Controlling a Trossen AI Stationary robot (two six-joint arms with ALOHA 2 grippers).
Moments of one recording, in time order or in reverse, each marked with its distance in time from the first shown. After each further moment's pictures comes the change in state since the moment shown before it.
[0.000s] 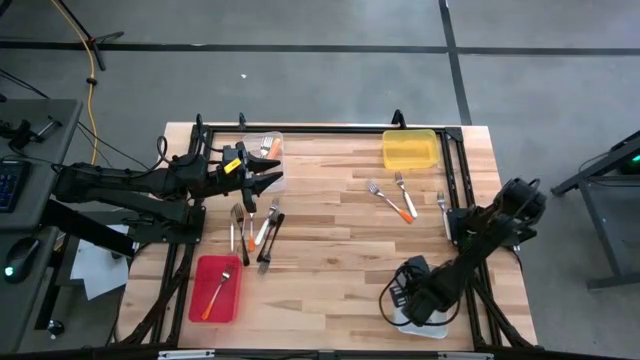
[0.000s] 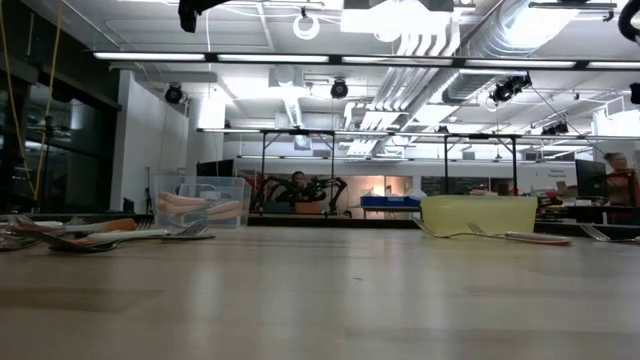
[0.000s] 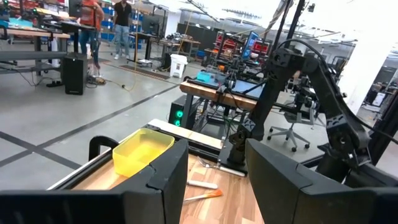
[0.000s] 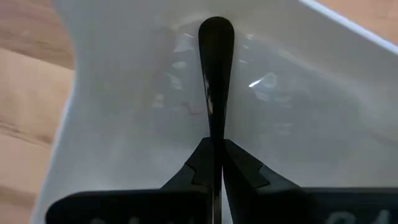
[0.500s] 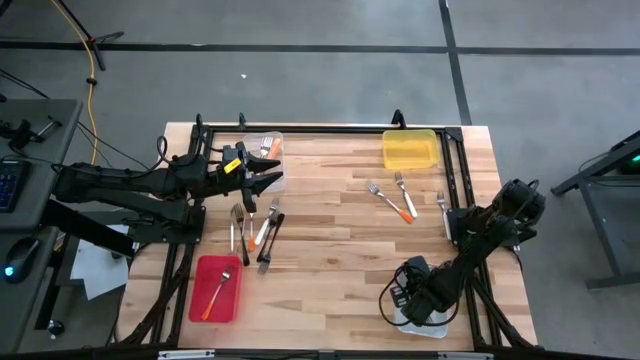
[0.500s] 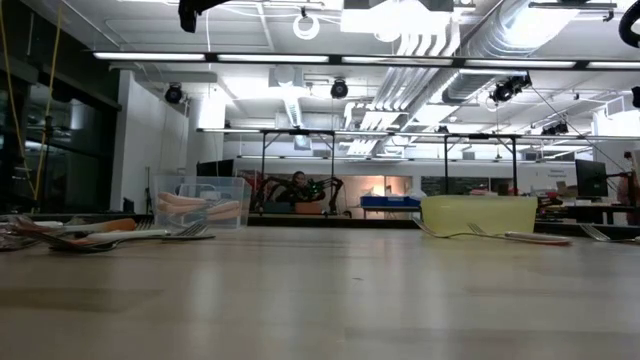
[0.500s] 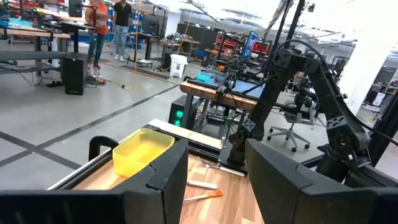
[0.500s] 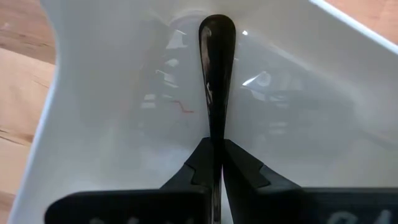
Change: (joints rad) left arm 0.000 0.000 0.000 0.000 0.000 0.000; right arm 0.000 0.009 0.001 -0.011 -0.017 -0.017
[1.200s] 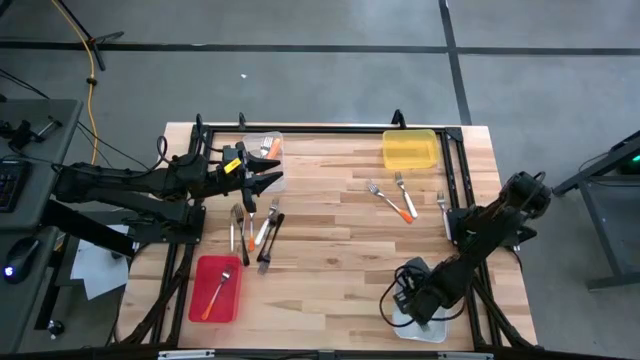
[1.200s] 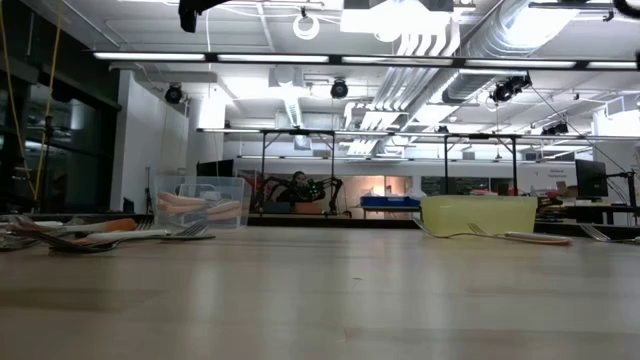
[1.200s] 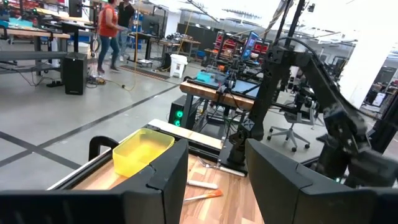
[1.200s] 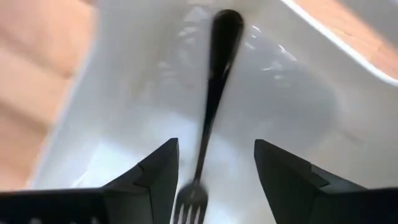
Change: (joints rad) left arm 0.000 0.000 0.000 0.000 0.000 0.000; right arm 0.000 -0.114 -0.004 0.012 -0.057 -0.176
